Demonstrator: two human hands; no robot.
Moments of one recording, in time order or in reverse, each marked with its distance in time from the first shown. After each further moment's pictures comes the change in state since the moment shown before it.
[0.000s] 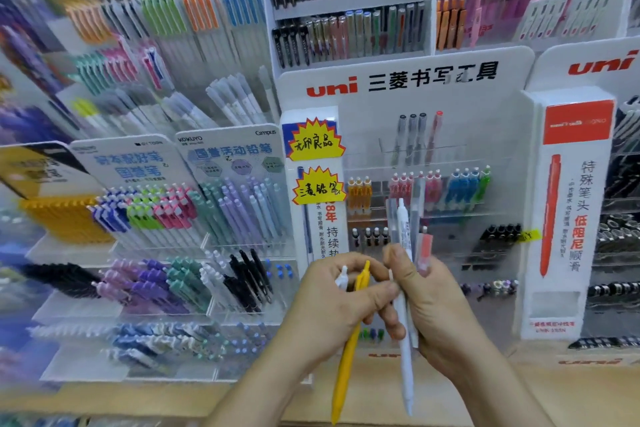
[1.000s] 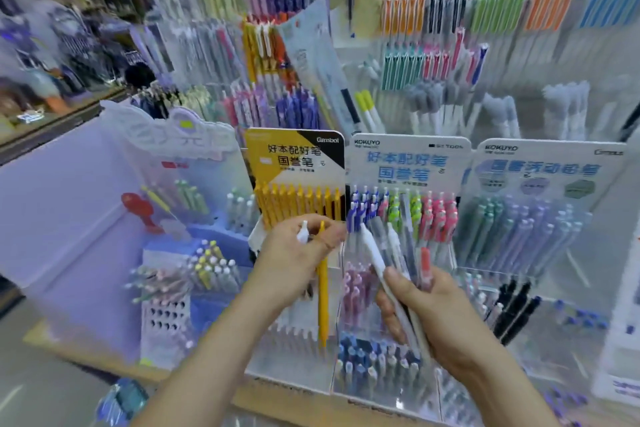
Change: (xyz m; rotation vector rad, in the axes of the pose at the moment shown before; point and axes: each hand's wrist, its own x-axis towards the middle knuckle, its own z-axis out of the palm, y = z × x) left_hand -0.096 0.005 -0.419 0.333 0.443 0.141; right_hand 0.095 0.144 0.332 -0.210 -0.236 0.113
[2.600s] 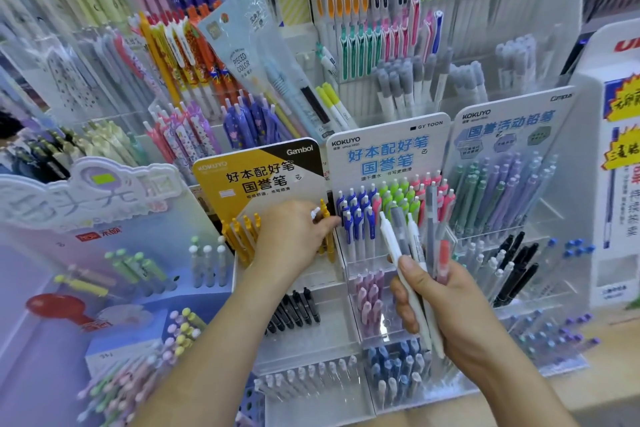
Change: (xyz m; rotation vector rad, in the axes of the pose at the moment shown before) left_hand 0.119 -0.048 -0.008 0.734 -0.185 0.228; right_hand 0.029 0.021 0.042 0.137 0.463 -0.074
